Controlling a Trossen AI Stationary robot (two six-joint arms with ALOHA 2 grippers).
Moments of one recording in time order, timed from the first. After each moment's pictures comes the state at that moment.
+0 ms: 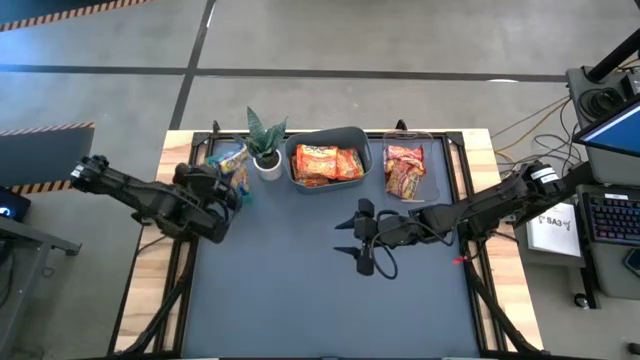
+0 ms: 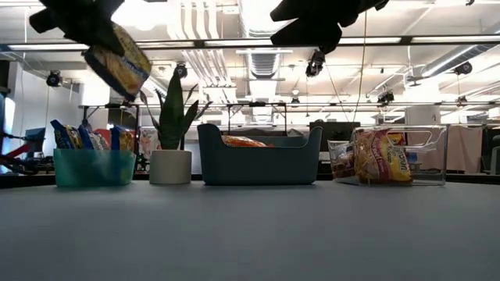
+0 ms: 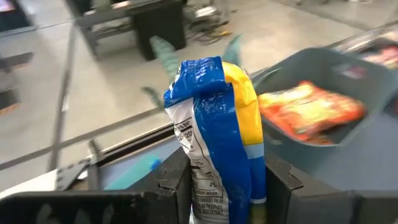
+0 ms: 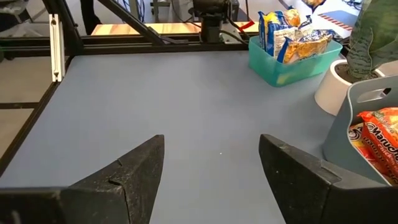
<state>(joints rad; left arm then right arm) -0.39 1.01 1.00 -1.43 -1.16 -1.38 0.28 1.44 0.93 0.09 0.29 0.14</state>
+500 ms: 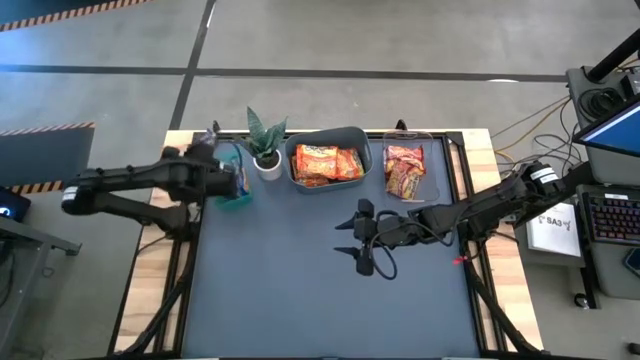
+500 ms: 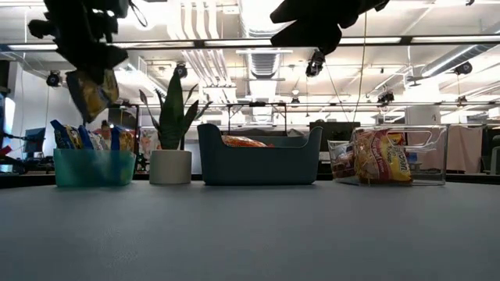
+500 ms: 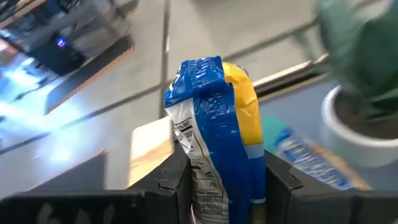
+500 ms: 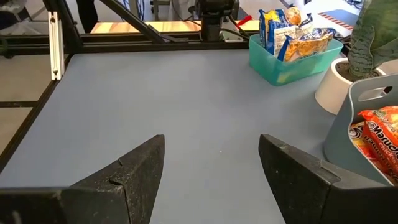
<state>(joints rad) 0.11 1.02 0.99 -1.52 -1.02 -1.12 0.28 1.44 0.93 0.09 0.29 0.14</state>
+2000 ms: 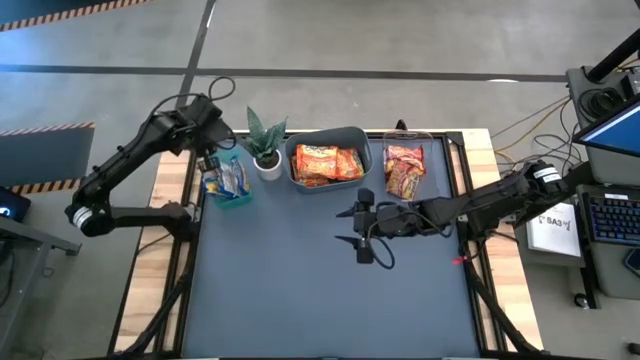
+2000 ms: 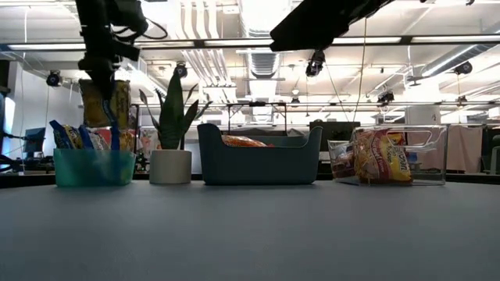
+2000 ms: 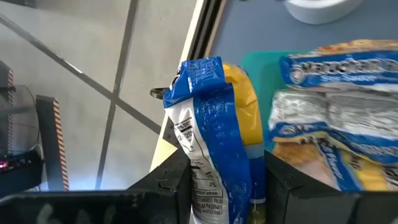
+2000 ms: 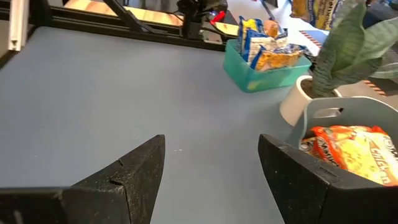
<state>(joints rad) 0.85 1.10 1.16 -1.18 -0.38 0.61 0.22 1.42 0.93 0.06 0.29 -0.05</state>
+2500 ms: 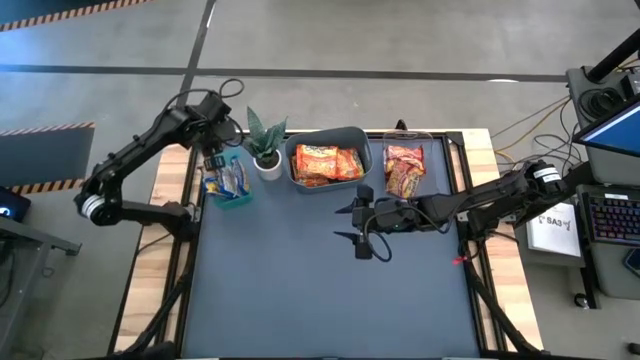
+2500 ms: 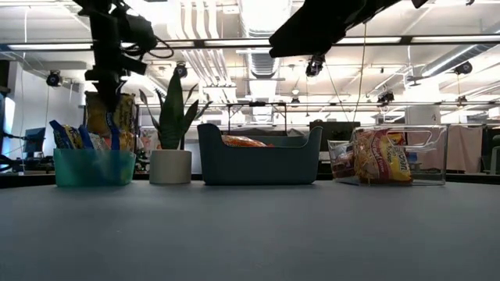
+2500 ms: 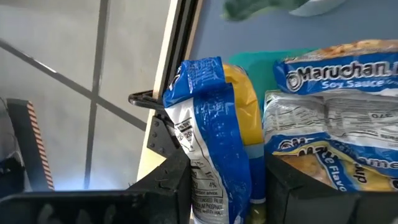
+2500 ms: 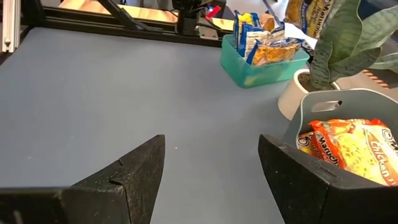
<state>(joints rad) 0.90 1.21 1.15 -1.14 -0.33 0.67 0.18 1.42 0.93 0.06 0.25 -0.04</state>
